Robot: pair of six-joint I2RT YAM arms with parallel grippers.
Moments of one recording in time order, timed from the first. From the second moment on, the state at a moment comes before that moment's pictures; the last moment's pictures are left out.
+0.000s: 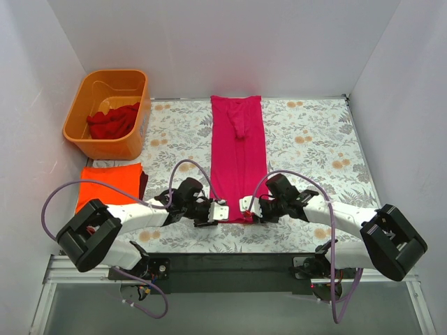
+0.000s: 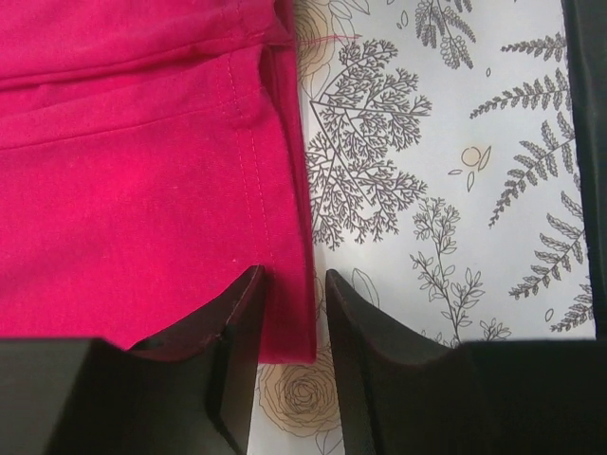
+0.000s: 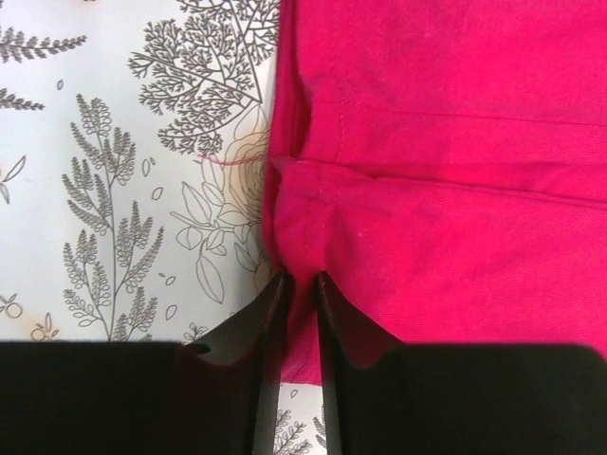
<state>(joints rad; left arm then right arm) -0.77 1.36 0.47 0.06 0.58 0.75 0.73 1.27 0.52 -0.27 -0.49 -0.87</state>
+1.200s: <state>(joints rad) -0.81 1.14 0.58 -0.16 0.61 0.51 0.77 1.07 0.64 -0.53 -0.42 -0.80</state>
